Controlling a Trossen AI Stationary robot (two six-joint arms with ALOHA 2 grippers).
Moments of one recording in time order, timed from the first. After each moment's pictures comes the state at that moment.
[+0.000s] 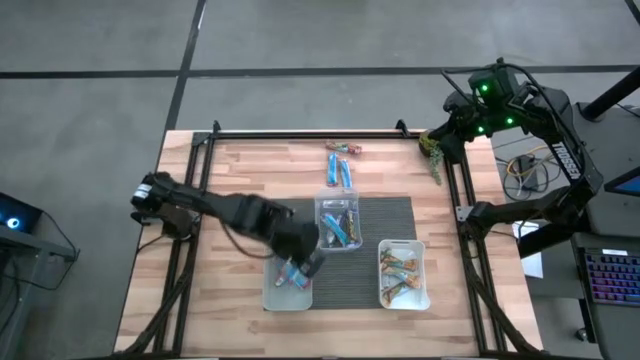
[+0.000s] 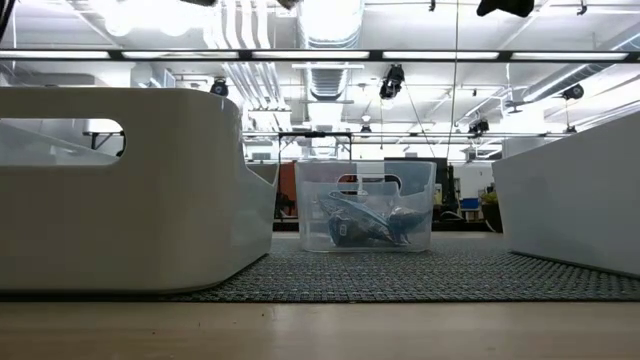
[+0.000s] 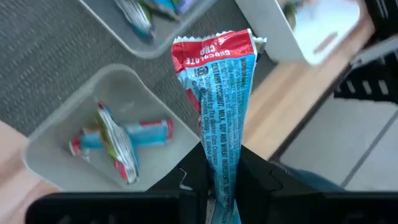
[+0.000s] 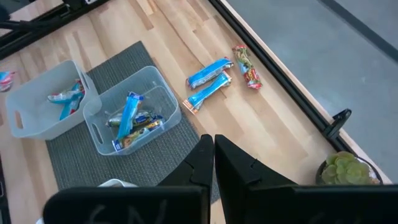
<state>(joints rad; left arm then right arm) -0.29 1.71 1.79 -1.14 0.00 -1.15 -0.71 1.19 1.78 -1.46 -0.26 -0.03</state>
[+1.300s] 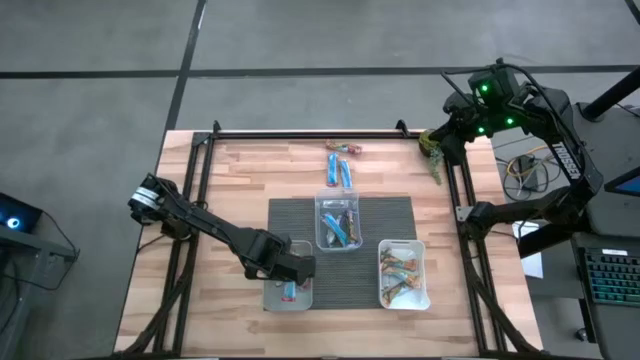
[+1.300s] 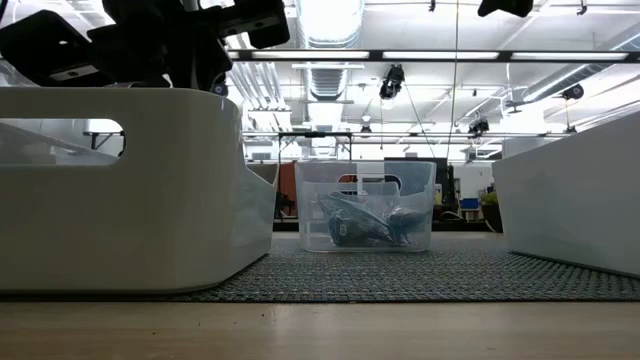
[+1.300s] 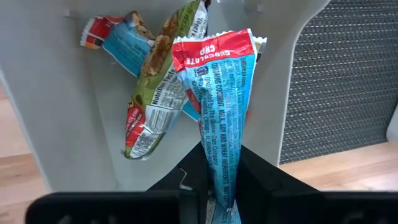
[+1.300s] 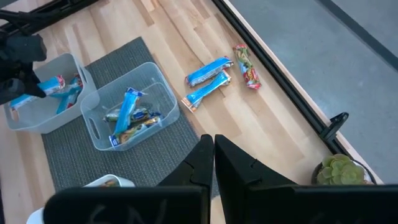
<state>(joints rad) -0.40 1.71 1.30 -0.81 -0.04 -1.94 -0.71 1.19 1.78 -1.46 -0.26 -0.07</state>
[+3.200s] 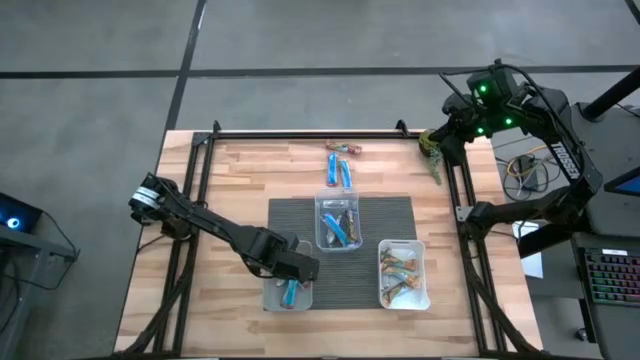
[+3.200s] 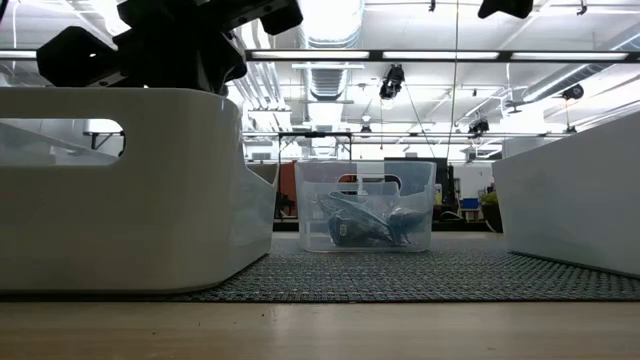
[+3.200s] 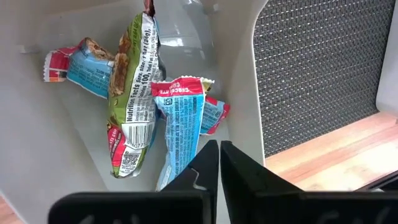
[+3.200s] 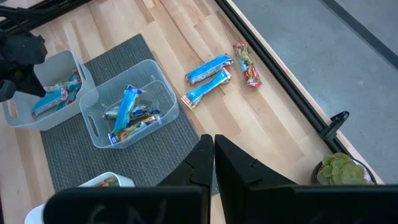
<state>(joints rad) -0.38 1.72 1.30 -0.76 -0.04 -1.75 -0.71 1.19 1.77 -1.46 -0.26 -0.08</state>
